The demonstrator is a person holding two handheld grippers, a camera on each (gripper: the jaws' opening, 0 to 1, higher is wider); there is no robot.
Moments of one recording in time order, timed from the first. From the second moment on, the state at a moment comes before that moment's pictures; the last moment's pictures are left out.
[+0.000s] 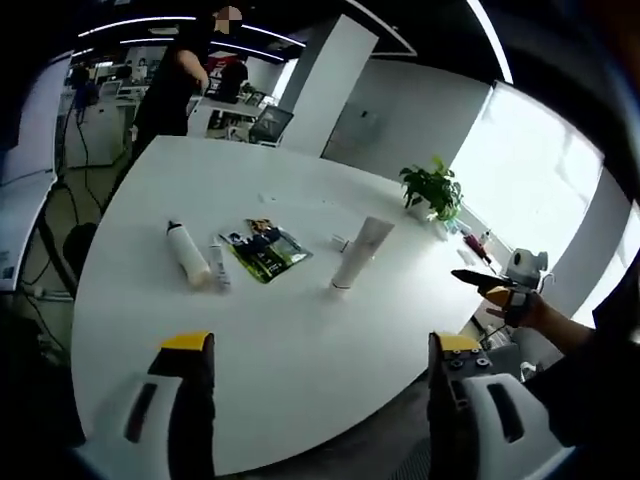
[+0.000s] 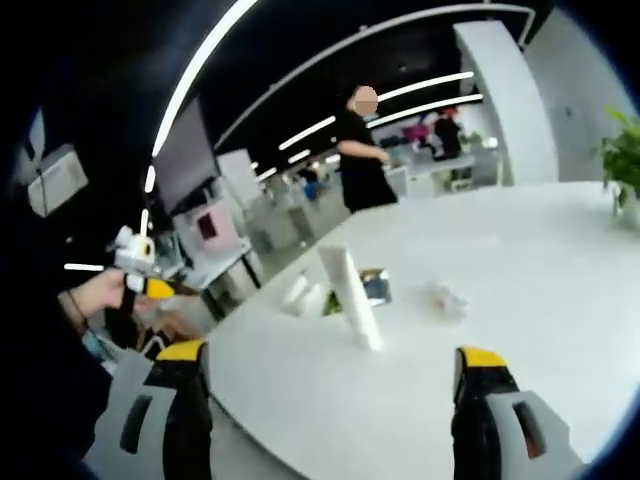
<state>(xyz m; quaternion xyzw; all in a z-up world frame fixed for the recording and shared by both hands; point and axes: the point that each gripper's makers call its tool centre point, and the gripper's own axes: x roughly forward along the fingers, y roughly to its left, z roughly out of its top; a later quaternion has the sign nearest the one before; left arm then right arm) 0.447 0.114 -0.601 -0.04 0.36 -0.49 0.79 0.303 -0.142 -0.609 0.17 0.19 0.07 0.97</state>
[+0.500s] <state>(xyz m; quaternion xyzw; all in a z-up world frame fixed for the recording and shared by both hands) 0.471 0.092 -0.631 -0.04 0.39 -0.48 0.78 0.300 -0.151 -0.623 0.17 0.21 0.06 0.96</state>
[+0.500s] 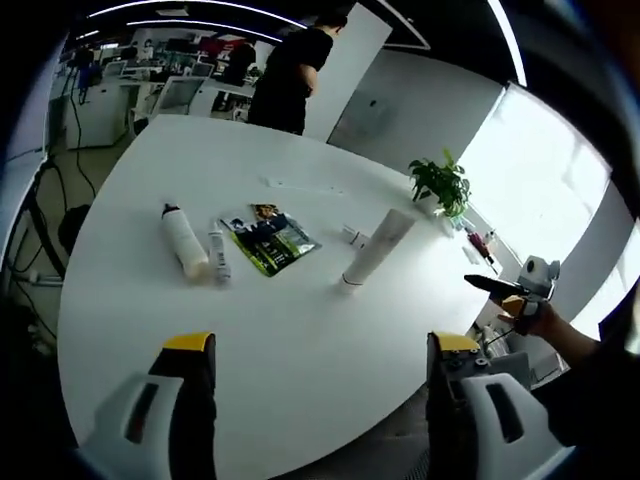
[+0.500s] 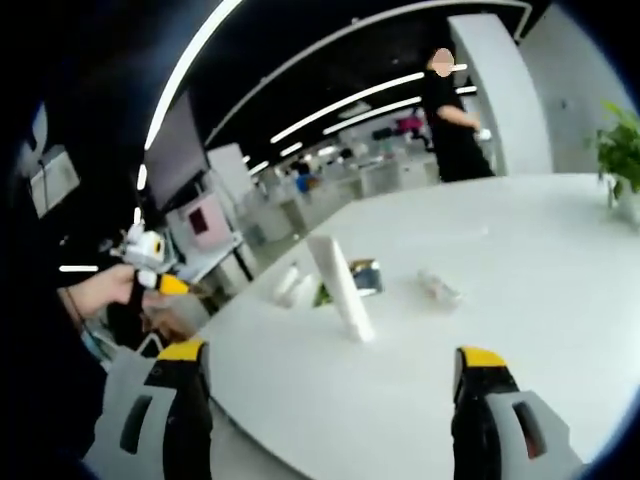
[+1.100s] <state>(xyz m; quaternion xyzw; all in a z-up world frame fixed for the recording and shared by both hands) 0.501 0.081 -0.655 -0.03 0.43 -0.48 0.77 0.307 -0.157 -0.633 0.18 0.22 0.04 0.96</state>
